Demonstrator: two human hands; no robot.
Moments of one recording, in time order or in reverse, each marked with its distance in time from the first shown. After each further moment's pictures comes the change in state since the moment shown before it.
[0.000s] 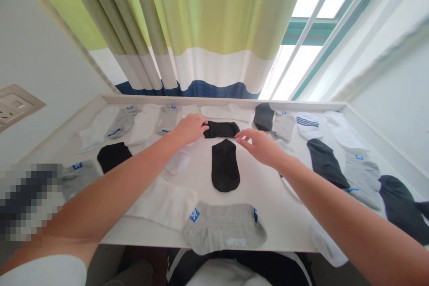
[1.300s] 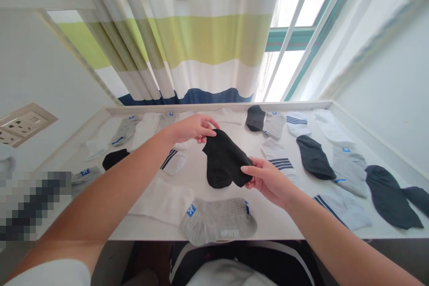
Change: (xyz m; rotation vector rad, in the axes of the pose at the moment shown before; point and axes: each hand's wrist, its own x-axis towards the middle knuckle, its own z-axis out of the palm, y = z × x) left_hand -0.013 0.036 -0.054 -1.061 -0.421 0.056; right_hand -0.095 -0.012 0.017 1.449 -0.181 0.400
